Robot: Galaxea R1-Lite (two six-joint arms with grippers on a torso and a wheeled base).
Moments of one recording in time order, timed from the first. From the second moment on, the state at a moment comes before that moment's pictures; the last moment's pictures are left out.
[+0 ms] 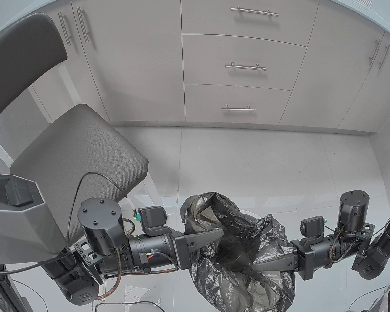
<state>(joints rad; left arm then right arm) -0.73 2.01 -0.38 -1.53 -0.50 -0.68 0.46 1.87 -0.19 -1.29 0.99 0.43</state>
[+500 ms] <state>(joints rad) -0.70 2.18 -0.48 -1.53 -0.50 -0.68 0.34 2.12 -0.14 -1.55 0.99 0.43</state>
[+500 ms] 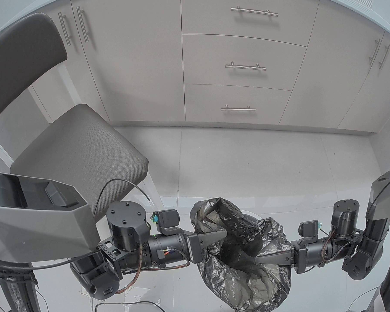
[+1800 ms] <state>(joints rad) -0.63 2.42 -0.62 -1.53 -0.49 -0.50 0.20 2.29 -0.25 -1.55 0.85 0.33</state>
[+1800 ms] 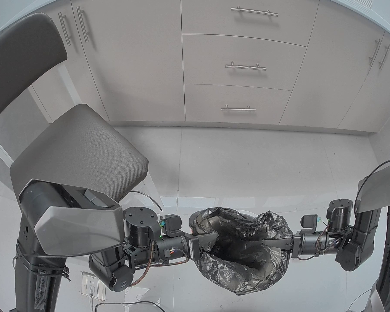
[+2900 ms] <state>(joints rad) -0.63 2.53 -0.62 -1.53 -0.48 -0.36 0.31 2.44 -0.28 -1.55 0.47 0.19</state>
